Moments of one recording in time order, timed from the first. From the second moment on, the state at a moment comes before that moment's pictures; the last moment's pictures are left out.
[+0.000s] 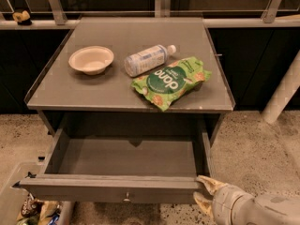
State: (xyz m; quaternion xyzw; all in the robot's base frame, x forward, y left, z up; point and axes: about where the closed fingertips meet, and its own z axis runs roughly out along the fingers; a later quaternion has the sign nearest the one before) arm 0.356 -0.157 0.654 -0.57 0.74 -0.04 0.37
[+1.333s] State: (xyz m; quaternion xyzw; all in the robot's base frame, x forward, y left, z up) arm 0.340 -0.157 0.651 -0.56 0.74 -0.03 0.36
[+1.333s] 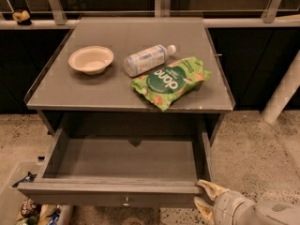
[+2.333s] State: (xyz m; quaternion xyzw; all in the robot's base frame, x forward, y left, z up) arm 0.334 -0.156 0.653 -0.56 0.74 -0.03 0.36
